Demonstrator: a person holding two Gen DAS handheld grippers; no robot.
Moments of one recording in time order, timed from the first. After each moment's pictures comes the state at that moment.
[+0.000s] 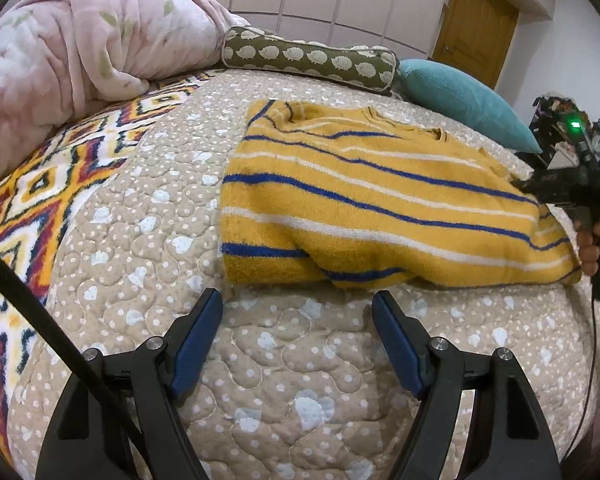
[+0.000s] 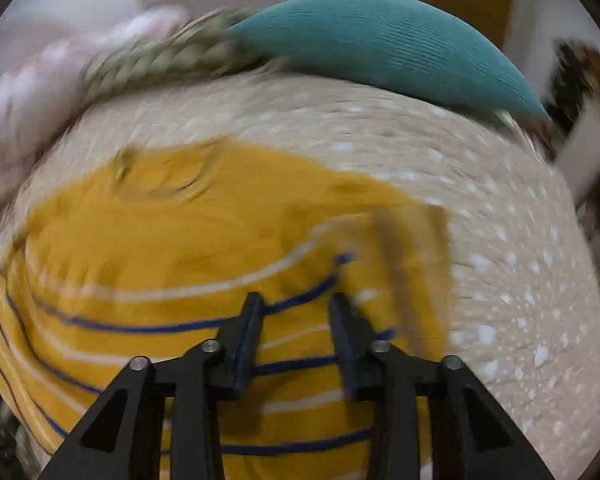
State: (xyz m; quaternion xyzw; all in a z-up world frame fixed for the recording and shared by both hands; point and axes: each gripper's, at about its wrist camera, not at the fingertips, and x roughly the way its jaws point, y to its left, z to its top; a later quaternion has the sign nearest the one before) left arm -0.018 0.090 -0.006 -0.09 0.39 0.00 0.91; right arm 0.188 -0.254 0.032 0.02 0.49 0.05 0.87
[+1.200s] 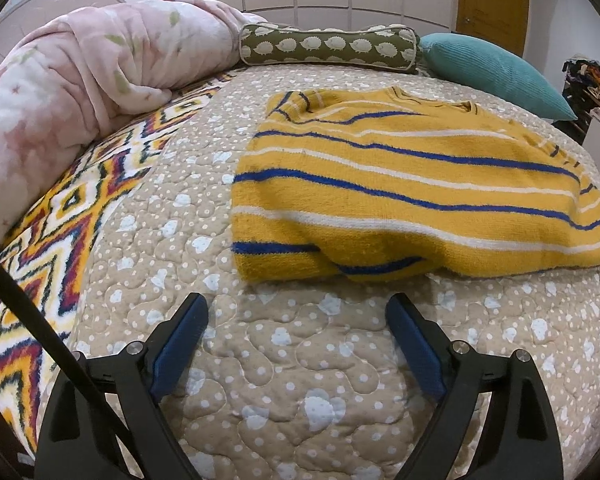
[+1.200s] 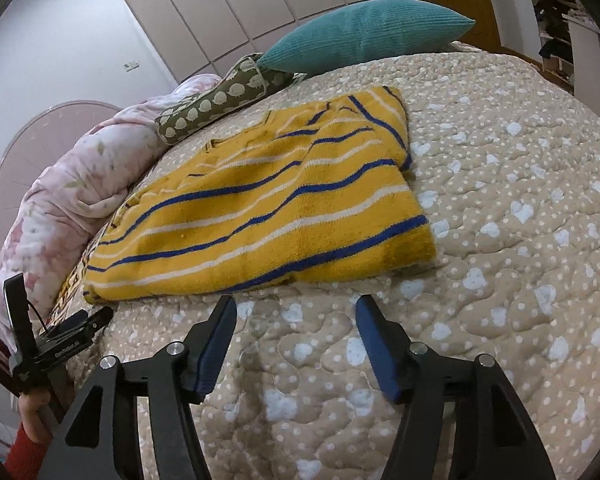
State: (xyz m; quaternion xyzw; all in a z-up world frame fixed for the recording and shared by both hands) left arm -0.011 0.073 -0.008 -0.02 0.42 0.07 0.91; right arm -0.002 -0.287 0.006 0.16 0.41 0.14 0.89
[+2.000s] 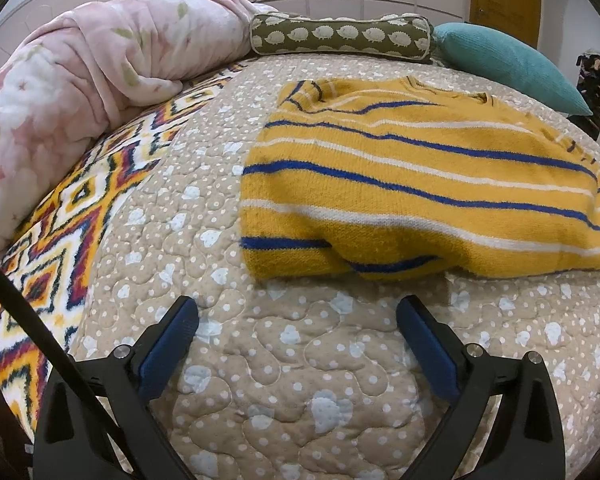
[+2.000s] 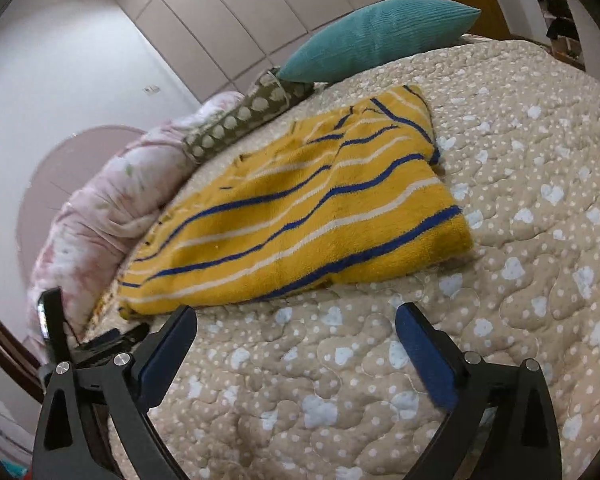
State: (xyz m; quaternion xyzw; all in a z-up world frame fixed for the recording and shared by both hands) left arm -0.005 0.073 -0.011 -0.01 0.43 0.10 0.90; right arm -0.007 -0.291 0.001 0.22 0.38 0.19 0.88
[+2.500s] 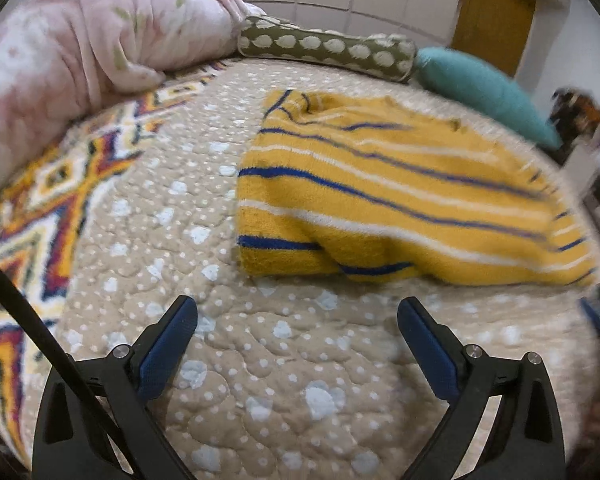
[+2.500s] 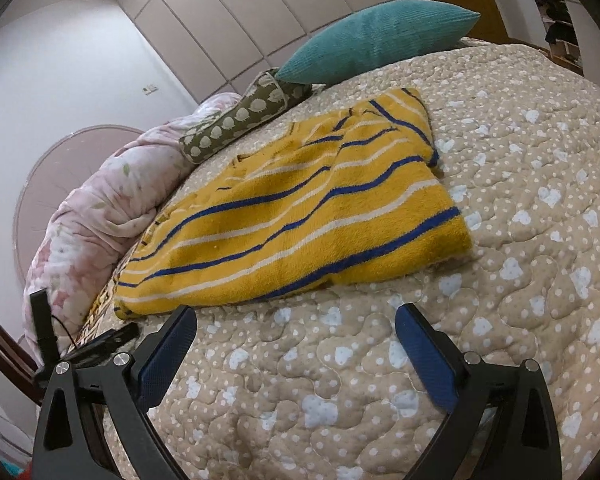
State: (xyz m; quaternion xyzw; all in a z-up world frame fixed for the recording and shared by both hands) left arm -0.019 0.099 -0.001 -0.11 0.42 0.01 0.90; right arm -0.006 -0.286 0.006 0.22 0.39 0.18 0.88
